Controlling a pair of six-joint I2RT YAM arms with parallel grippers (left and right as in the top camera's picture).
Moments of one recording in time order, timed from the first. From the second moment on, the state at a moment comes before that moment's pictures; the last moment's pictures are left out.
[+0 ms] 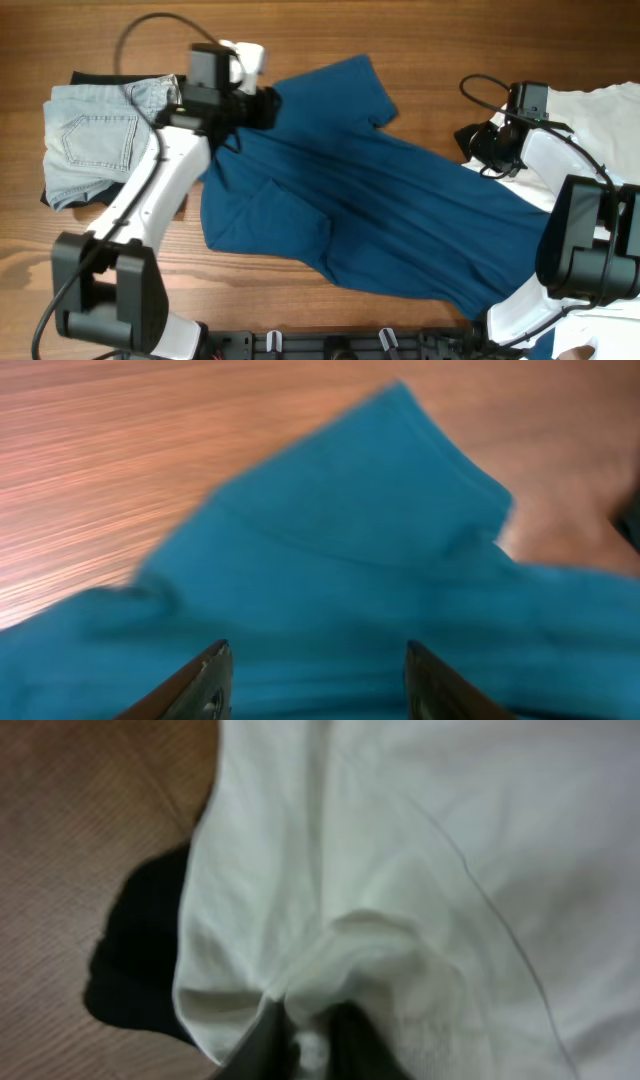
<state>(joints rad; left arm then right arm) -0.23 1.68 1.22 -0.39 0.26 -0.03 -0.17 1.86 1.07 -0.47 -0.01 0.42</state>
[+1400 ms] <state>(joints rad) -0.29 2.13 1.23 0.07 0.11 0.00 -0.35 1.44 1.36 -0.83 -0.45 0.29</state>
